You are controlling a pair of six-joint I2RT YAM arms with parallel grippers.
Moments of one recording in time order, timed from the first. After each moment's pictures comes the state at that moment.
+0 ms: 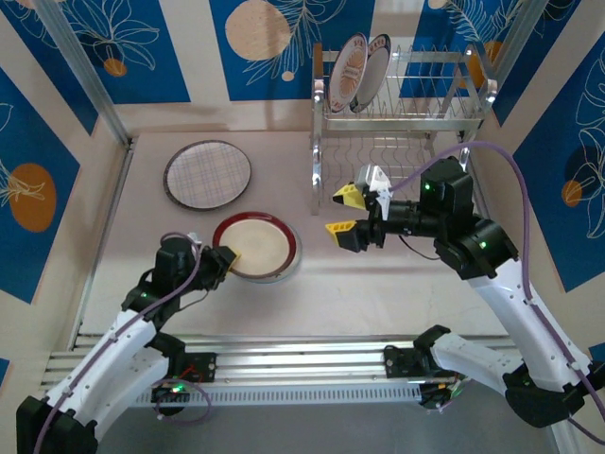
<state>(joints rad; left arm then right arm) -0.39 0.68 0.42 -0.30 0.29 -1.31 0.56 0.98 1.32 -0.66 -0.70 -0.19</state>
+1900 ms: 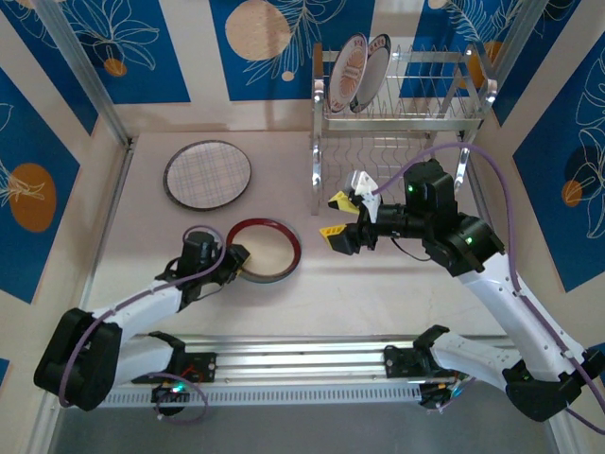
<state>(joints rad) -0.39 1.15 0.36 0.11 0.29 -1.23 0.60 1.01 1.28 -0.68 -0.62 -0.20</state>
